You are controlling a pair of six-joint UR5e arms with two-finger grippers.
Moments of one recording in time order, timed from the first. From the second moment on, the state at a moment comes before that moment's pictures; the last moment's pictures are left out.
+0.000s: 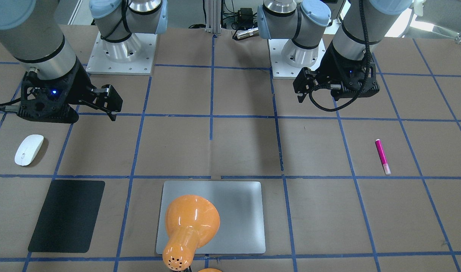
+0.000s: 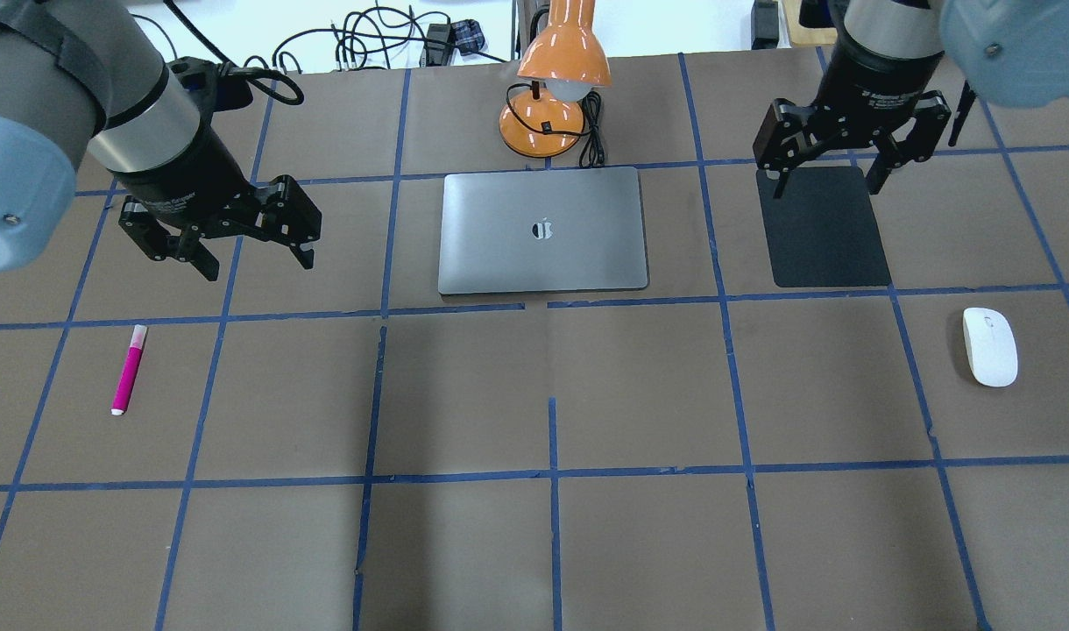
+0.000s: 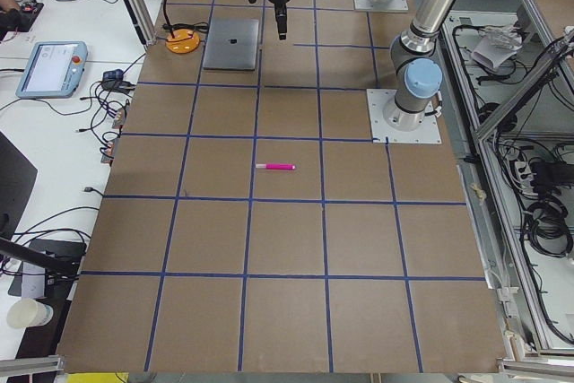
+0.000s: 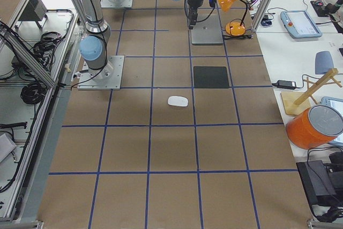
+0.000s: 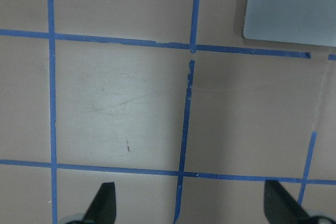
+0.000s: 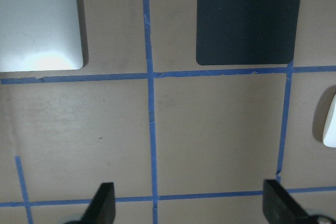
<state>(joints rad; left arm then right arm) -1.51 -1.53 -1.68 -1.56 1.56 -0.02 1.46 -1.44 1.54 -1.57 -1.60 -0.09</state>
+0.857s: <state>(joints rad) -1.41 -1.58 -1.70 -1.55 1.56 -0.01 0.99 -1.31 1.95 -2.18 -1.60 -0.59</state>
